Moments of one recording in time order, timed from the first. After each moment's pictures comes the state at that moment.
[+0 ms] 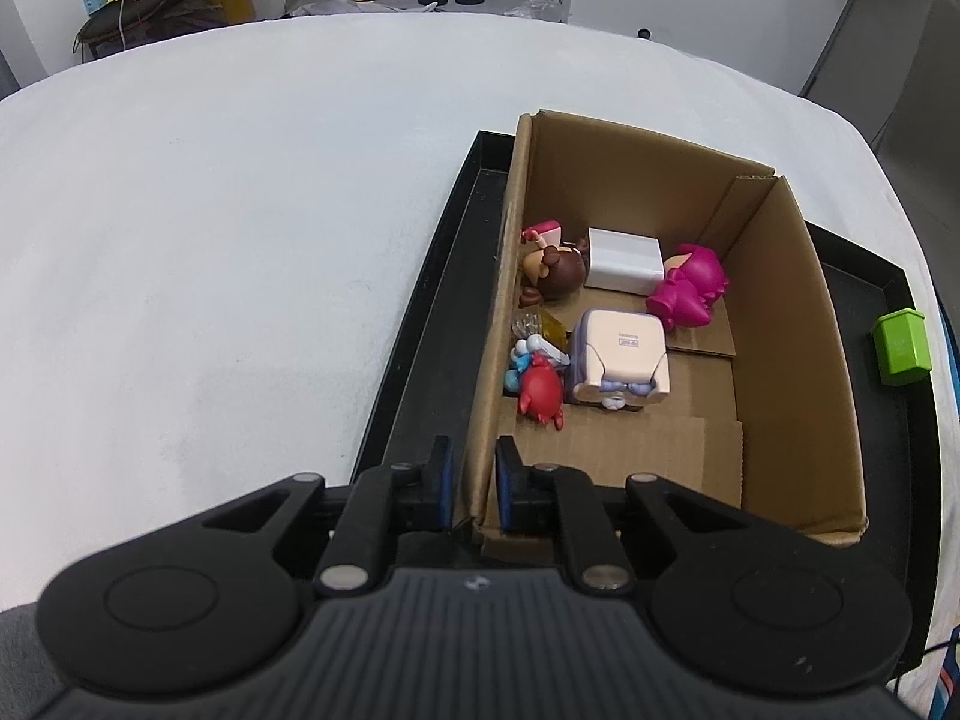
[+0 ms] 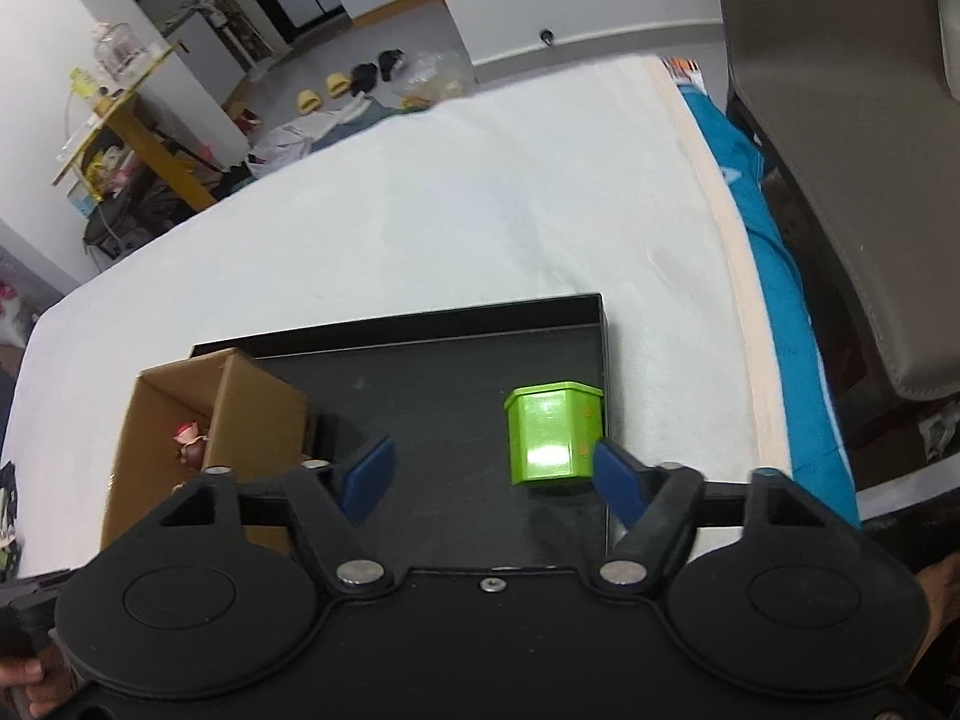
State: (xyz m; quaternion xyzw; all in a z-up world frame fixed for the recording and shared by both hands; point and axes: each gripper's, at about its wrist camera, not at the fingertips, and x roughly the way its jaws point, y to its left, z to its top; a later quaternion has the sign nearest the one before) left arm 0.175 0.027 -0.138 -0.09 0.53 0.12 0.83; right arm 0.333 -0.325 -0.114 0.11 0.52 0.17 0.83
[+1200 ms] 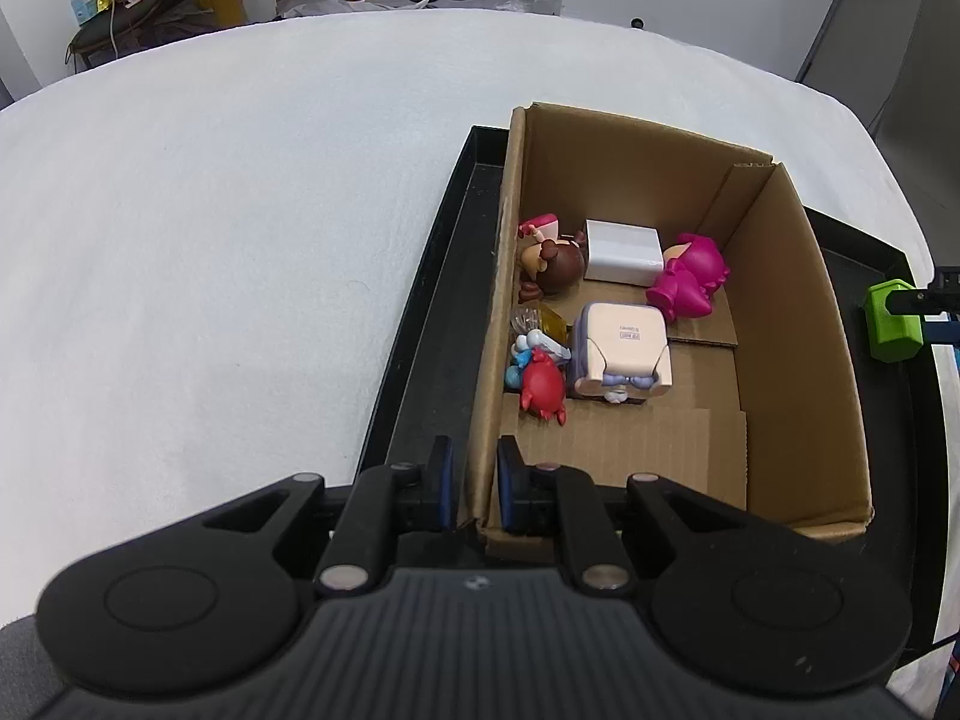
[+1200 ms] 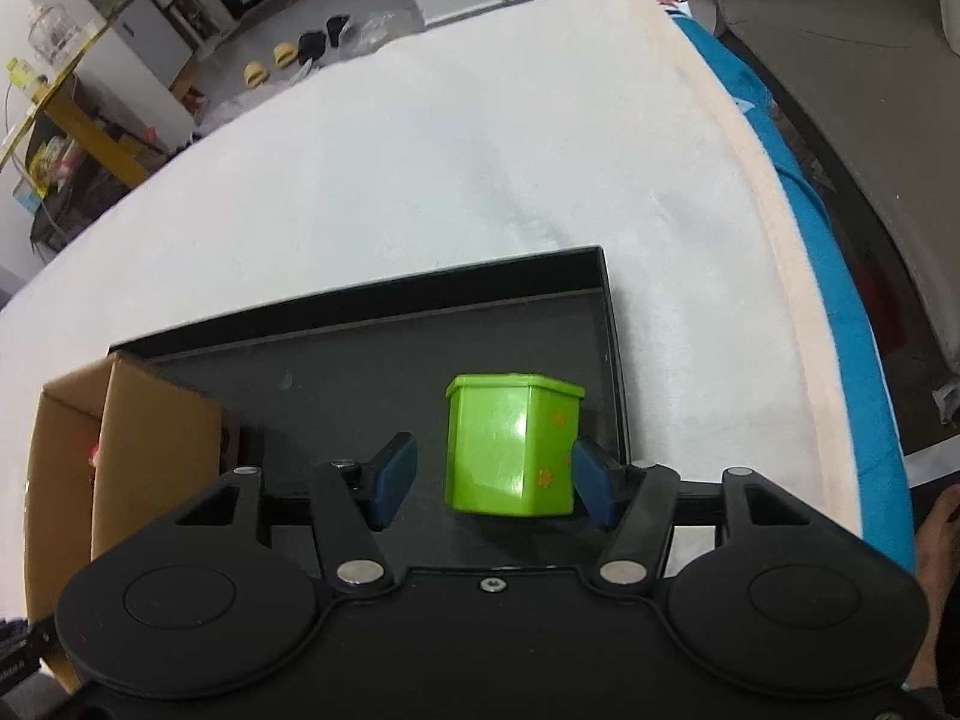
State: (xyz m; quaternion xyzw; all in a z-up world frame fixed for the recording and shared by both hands) left arm 0.178 0.026 -0.139 -0.07 0.54 0.12 0.83; right arm 0.362 -0.296 -0.166 0.11 0.55 0.12 0.82
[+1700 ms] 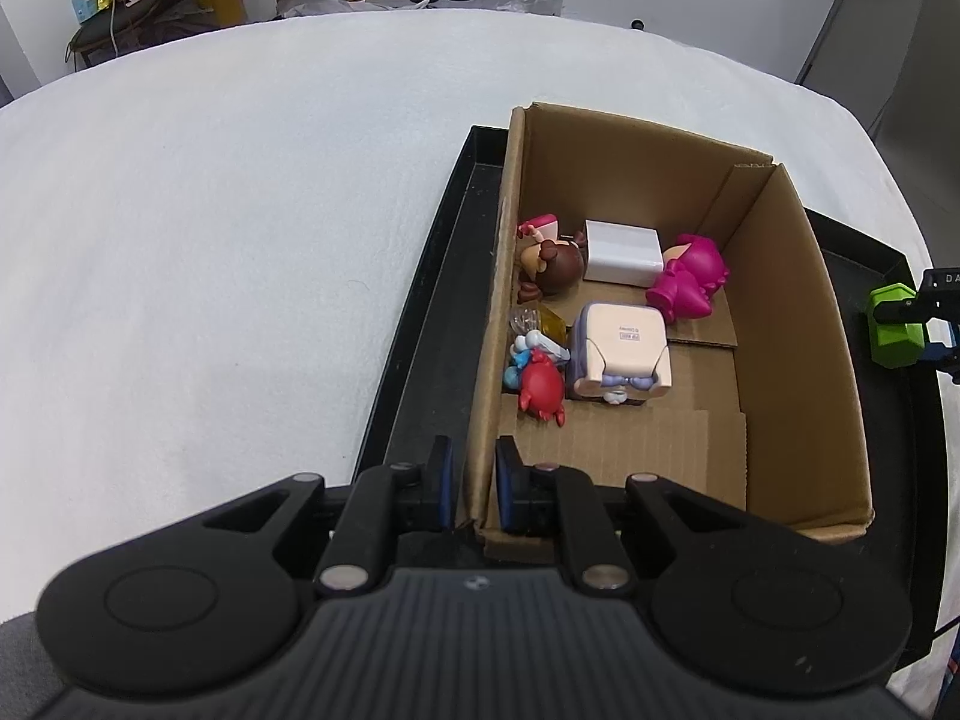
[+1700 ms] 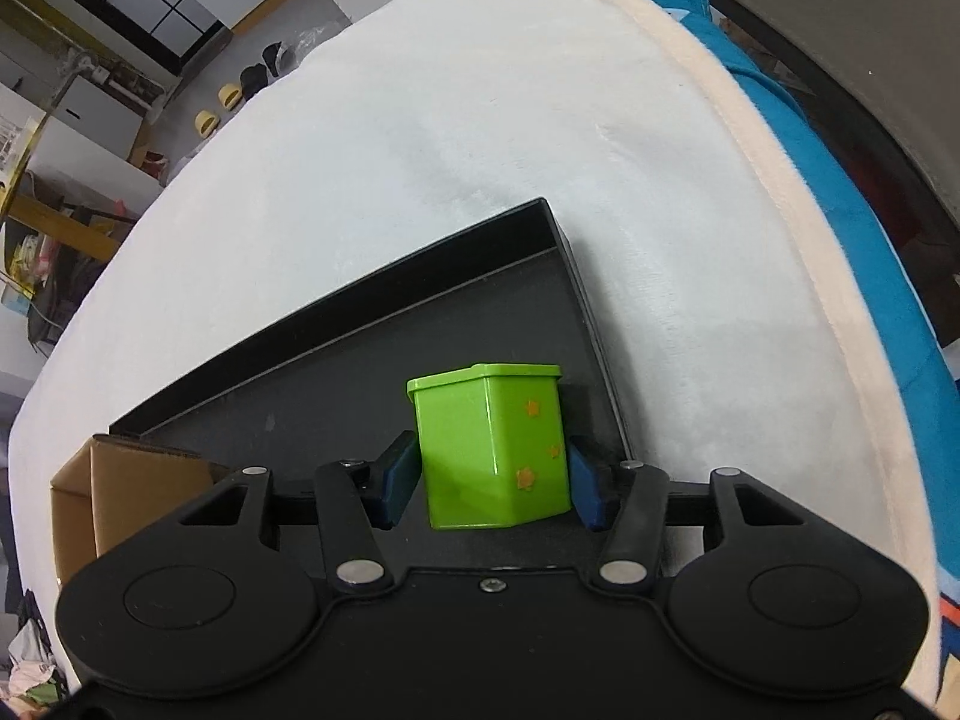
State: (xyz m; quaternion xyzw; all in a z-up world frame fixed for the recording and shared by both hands) left arm 0.178 0.027 -0.139 -0.07 0.54 0.12 0.83; right arm 0.363 -0.313 -0.190 0.20 0.57 0.08 0.79
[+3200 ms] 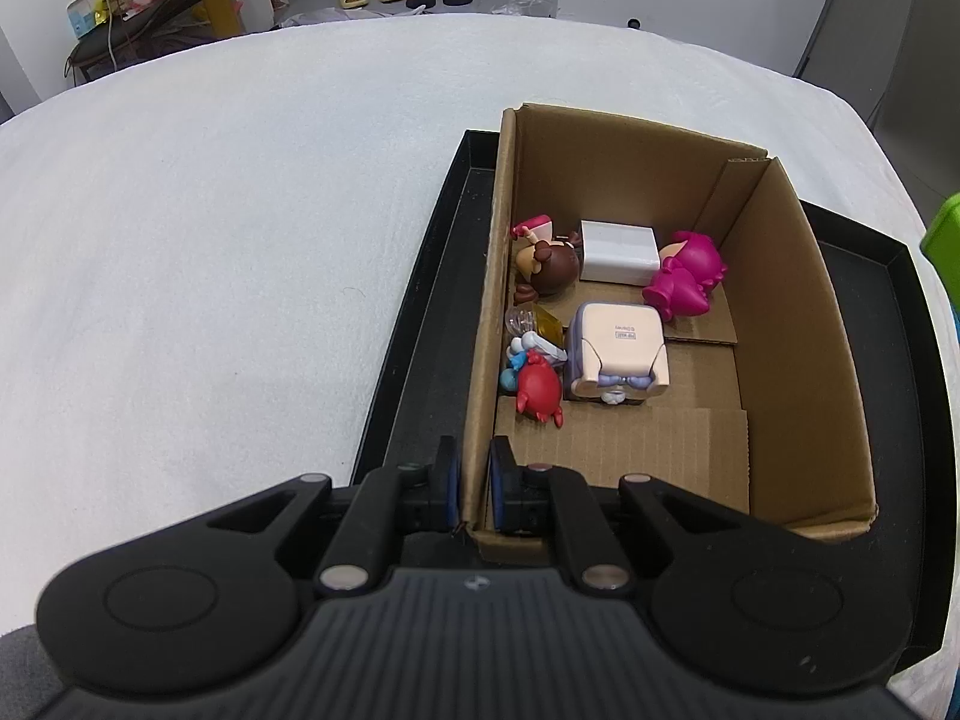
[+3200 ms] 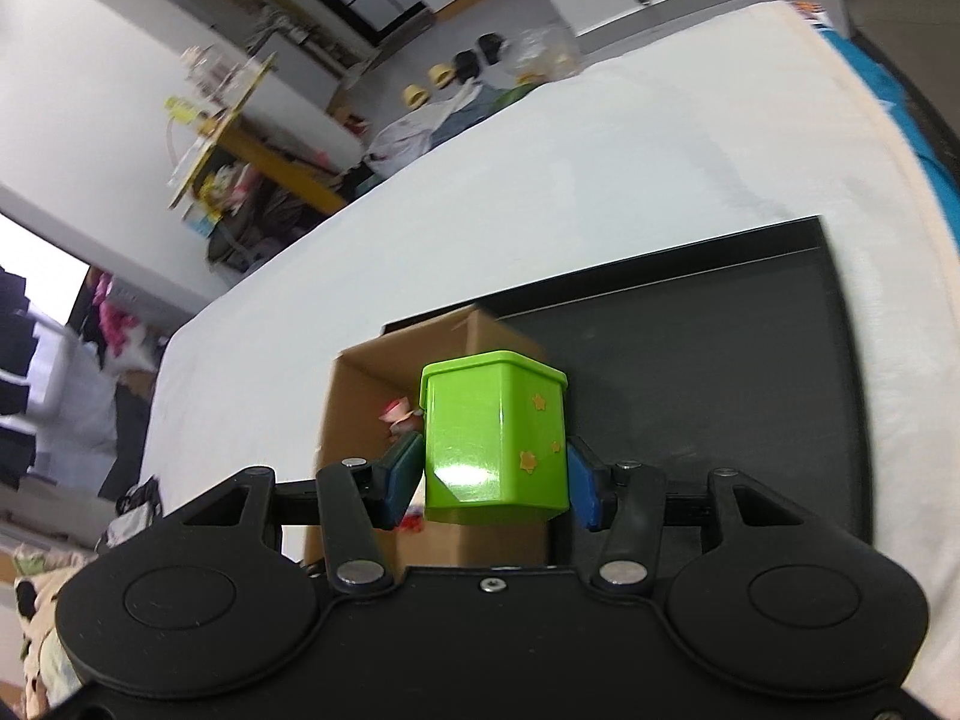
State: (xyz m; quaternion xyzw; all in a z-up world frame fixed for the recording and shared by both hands) left arm 0.179 0.024 -0.138 -0.06 0.54 0.12 0.83; right arm 0.291 -0.253 -0.077 0.21 0.52 0.27 0.78
